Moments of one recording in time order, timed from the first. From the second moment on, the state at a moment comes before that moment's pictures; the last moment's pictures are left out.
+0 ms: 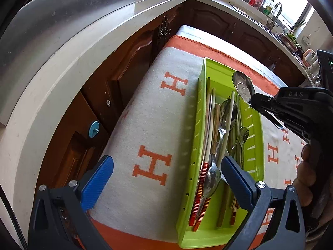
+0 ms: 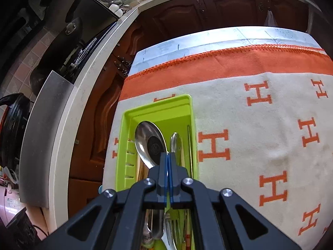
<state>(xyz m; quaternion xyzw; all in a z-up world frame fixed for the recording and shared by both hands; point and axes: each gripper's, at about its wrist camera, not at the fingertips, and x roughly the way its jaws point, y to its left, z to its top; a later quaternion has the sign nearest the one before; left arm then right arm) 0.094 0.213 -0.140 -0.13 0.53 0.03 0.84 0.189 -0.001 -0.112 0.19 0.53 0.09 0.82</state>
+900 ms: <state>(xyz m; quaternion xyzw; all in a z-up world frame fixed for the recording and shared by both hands) 0.098 0.197 -0.125 -0.10 0.52 0.02 0.85 0.187 -0.003 -0.100 0.11 0.54 0.15 0.82</state>
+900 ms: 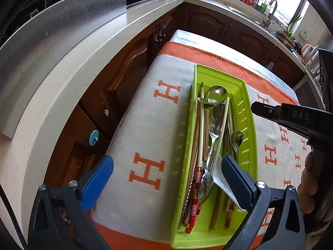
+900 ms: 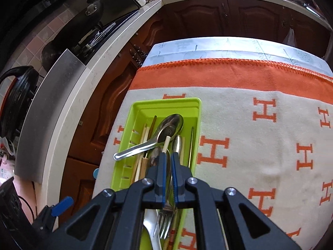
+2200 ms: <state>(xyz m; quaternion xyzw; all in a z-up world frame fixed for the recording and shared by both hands) 0.030 0.015 -0.037 0.04 0.45 -0.09 0.89 0.005 -0.160 -0.015 0.11 0.45 0.07 0.89</state>
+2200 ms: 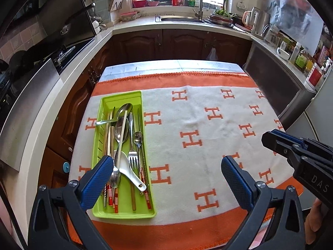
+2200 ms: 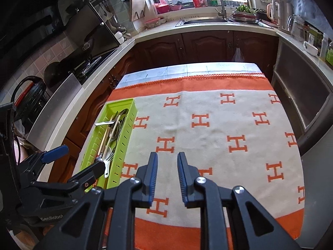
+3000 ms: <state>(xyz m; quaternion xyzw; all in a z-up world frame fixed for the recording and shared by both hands) 0.030 -0.012 -0.024 0.03 0.43 -0.07 0.90 -0.005 -0.180 -0.008 0.12 0.42 0.07 0.89</state>
